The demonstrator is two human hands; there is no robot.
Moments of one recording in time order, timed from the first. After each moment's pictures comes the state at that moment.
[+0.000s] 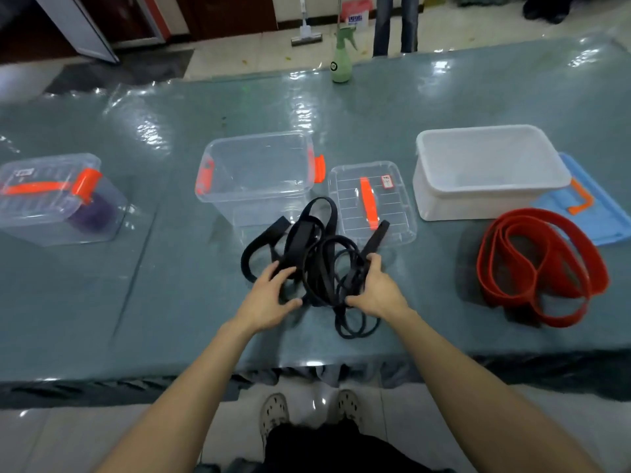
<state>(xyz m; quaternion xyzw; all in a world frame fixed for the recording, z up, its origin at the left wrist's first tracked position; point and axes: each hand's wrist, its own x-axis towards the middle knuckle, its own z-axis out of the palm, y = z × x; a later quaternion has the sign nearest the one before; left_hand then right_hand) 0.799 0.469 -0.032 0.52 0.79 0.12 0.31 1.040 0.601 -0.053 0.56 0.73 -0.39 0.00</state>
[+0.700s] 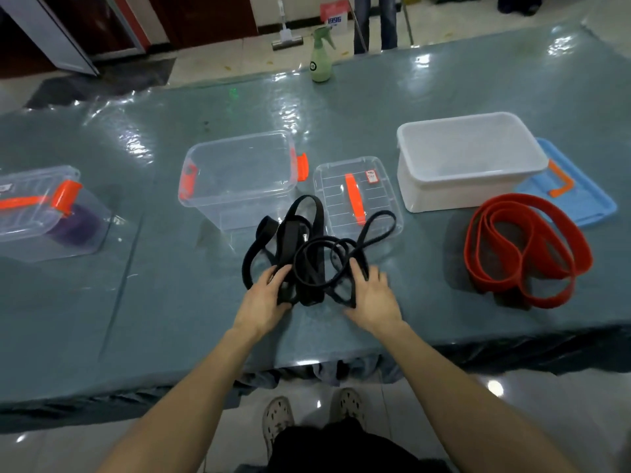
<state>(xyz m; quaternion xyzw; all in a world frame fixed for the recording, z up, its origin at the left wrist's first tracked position) 0.811 0.476 -0.062 0.58 0.79 0.09 0.20 1.054 0.578 -0.085 0.53 0.82 -0.20 0.06</state>
